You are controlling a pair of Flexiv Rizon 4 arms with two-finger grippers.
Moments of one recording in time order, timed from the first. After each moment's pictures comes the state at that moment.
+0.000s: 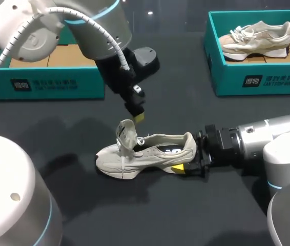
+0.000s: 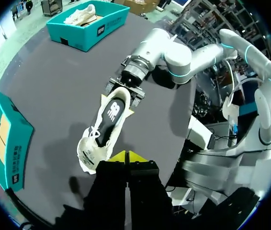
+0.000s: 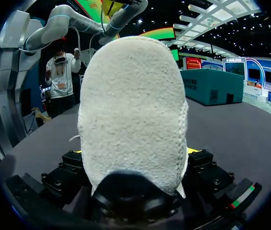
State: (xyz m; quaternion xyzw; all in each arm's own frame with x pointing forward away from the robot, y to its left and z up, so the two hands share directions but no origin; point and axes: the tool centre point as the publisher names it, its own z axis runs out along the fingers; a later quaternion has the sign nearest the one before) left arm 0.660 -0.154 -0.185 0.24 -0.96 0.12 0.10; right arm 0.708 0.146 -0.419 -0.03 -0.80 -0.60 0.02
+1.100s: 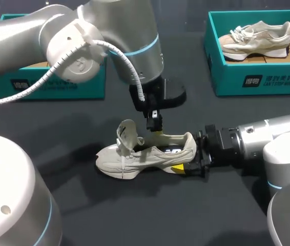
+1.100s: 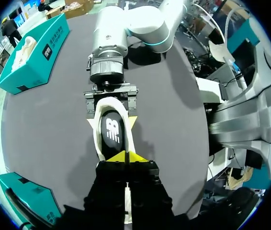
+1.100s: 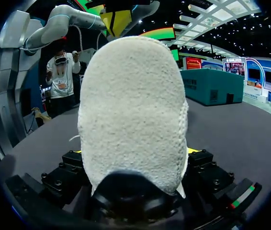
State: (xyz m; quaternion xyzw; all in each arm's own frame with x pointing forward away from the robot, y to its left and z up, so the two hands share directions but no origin) left arm 0.684 -0.202 -0.268 -0.02 -0.99 0.11 0.06; right arm 0.707 0.146 -0.419 -0.03 -0.80 -0.60 0.02
